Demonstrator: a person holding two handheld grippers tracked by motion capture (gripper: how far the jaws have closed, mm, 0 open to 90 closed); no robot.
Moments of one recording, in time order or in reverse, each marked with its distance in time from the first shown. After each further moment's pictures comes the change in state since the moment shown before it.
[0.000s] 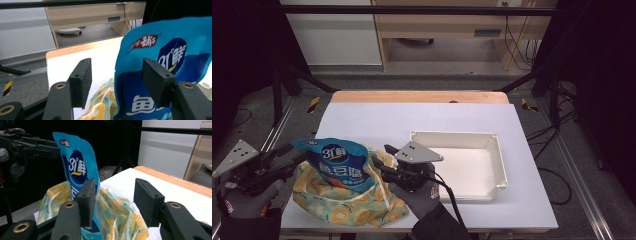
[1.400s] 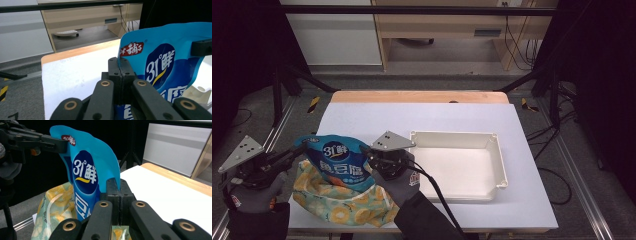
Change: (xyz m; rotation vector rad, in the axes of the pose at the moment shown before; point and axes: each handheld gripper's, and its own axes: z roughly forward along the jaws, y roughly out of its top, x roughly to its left) left arm -0.007 0.007 0.008 -0.007 -0.022 0.012; right arm 0.011 0.014 0.048 0.069 0.029 -0.017
